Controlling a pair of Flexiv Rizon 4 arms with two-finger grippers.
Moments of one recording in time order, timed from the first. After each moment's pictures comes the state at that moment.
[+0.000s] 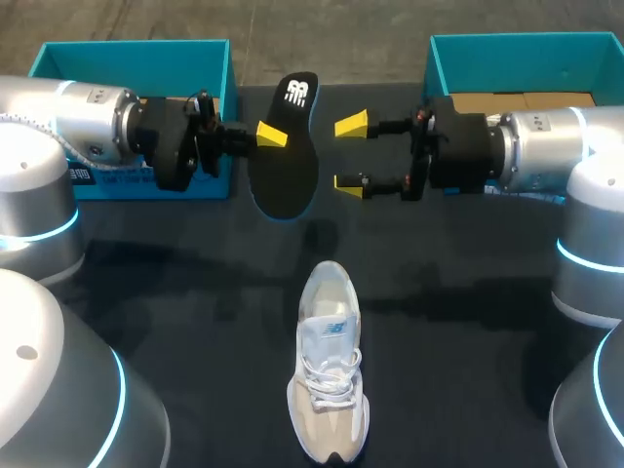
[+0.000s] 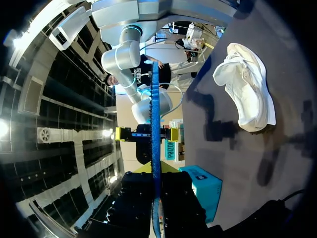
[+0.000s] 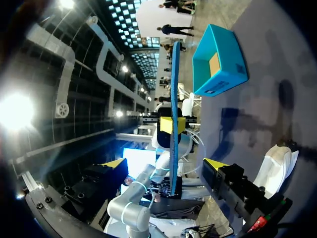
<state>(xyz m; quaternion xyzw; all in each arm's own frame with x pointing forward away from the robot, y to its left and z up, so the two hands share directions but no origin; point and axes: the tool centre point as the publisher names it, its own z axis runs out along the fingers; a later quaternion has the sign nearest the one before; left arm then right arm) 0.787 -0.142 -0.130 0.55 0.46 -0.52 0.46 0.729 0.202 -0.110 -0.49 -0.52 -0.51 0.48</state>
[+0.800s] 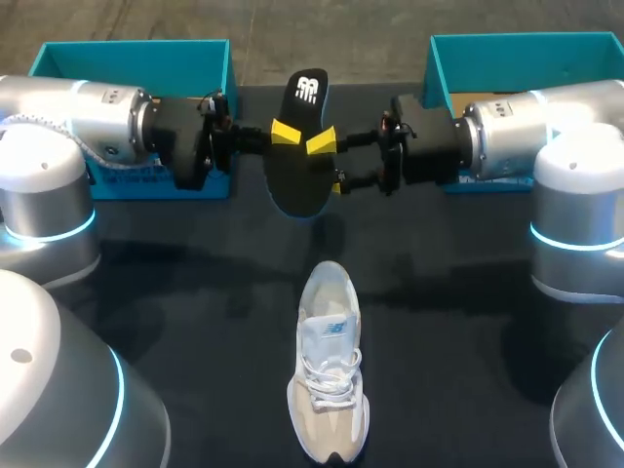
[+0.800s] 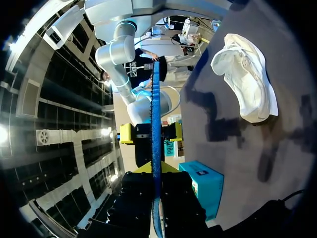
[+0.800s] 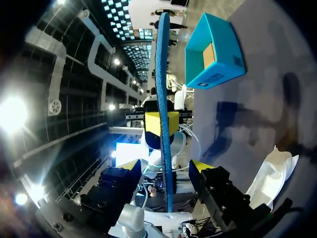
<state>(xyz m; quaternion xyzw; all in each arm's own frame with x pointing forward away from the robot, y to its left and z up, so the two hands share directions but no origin) 0.799 -0.159 -0.133 0.55 0.46 -0.51 0.47 0.737 0.230 -0.129 -0.49 -0.55 -0.47 0.48</state>
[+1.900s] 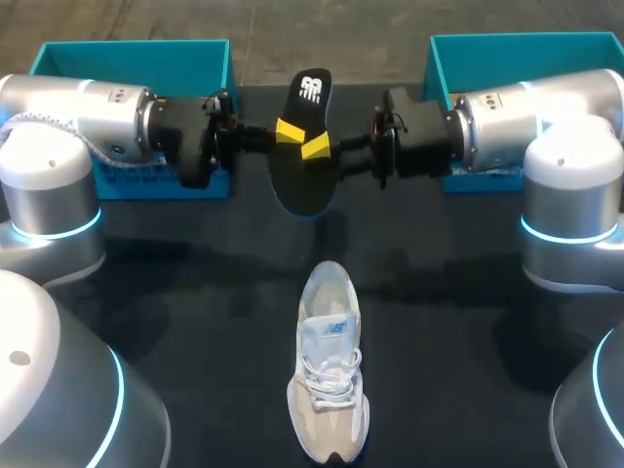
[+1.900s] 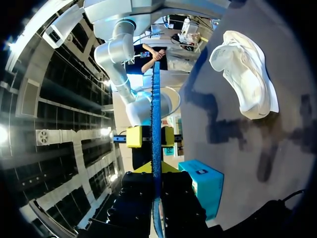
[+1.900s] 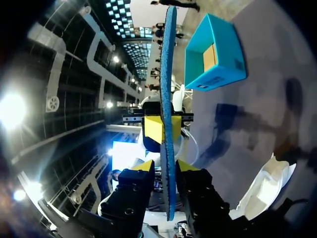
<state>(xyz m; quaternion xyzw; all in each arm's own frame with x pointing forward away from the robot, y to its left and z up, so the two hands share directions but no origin) 0.805 -0.164 -0.137 0.55 0.47 -0.50 0.47 0.749 0.236 -0.134 -0.49 -0.56 -0.47 0.47</state>
